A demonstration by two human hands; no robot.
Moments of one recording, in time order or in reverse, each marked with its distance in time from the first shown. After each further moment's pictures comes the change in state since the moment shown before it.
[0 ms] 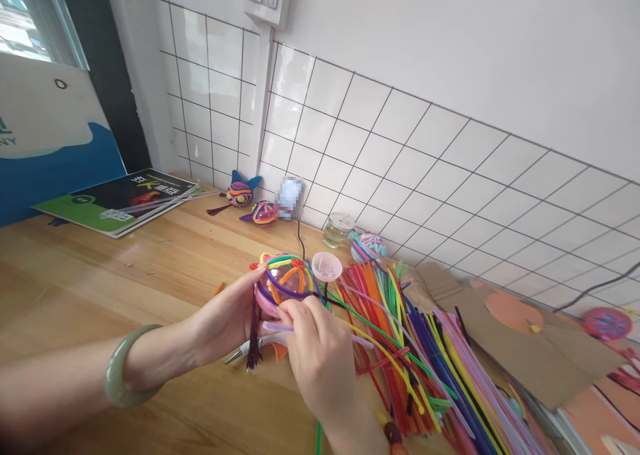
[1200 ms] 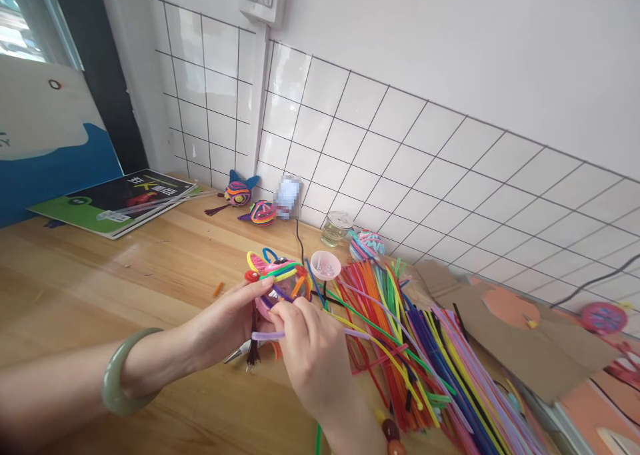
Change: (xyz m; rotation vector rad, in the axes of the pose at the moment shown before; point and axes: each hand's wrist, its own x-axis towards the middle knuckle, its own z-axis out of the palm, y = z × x) left_hand -0.005 -0.003 0.008 0.036 0.038 0.099; right_hand 0.003 -0.004 0.001 0.001 -0.003 -0.050
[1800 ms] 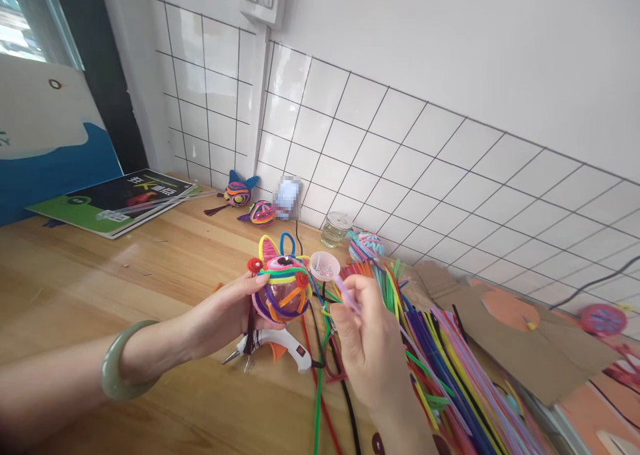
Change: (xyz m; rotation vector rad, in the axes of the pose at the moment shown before) left_hand 0.002 0.010 -0.008 0.179 -0.035 -0.032; right_hand -0.004 0.031 -0.050 0.119 0.006 0.482
